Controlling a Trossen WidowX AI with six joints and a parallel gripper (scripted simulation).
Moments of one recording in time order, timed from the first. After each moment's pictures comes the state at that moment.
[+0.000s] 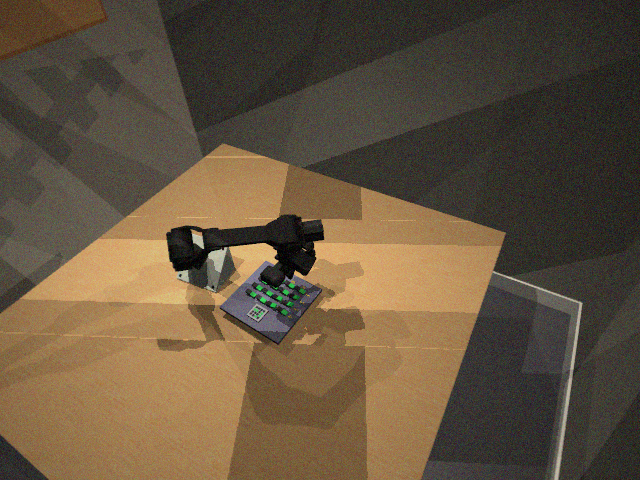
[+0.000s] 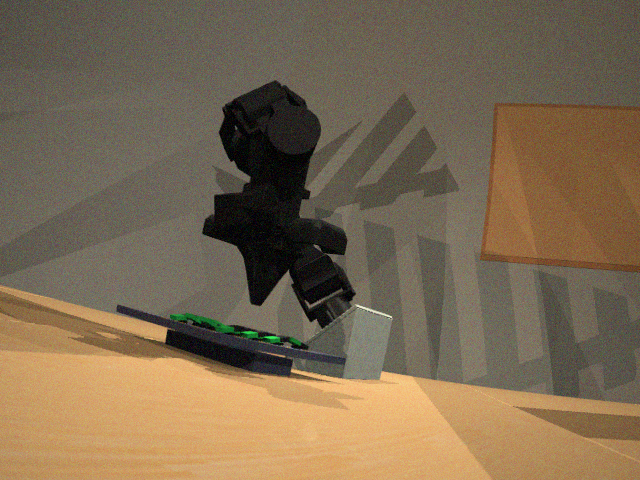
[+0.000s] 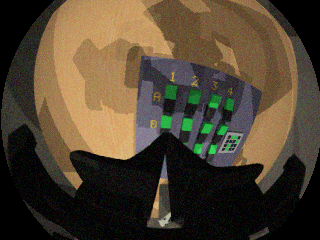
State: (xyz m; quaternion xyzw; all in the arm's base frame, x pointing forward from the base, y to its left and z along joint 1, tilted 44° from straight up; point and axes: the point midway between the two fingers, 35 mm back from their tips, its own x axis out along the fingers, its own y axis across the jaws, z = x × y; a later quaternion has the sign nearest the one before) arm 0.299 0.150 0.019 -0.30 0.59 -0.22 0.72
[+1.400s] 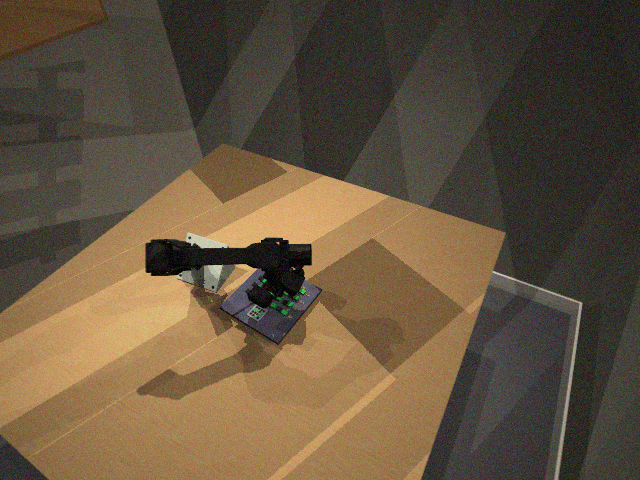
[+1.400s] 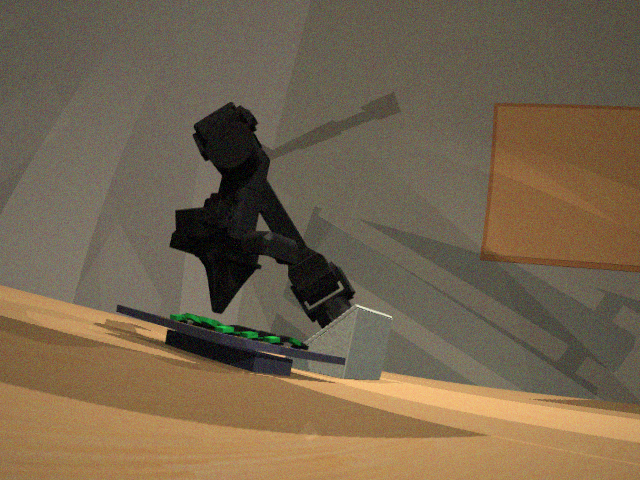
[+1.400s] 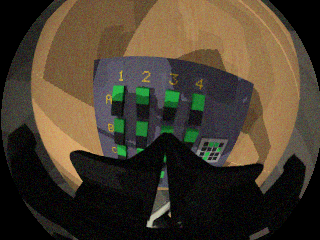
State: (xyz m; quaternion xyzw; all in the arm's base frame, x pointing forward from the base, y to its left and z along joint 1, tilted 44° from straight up) arm 0.310 0.094 0.046 -0.29 0.58 -0.22 0.73
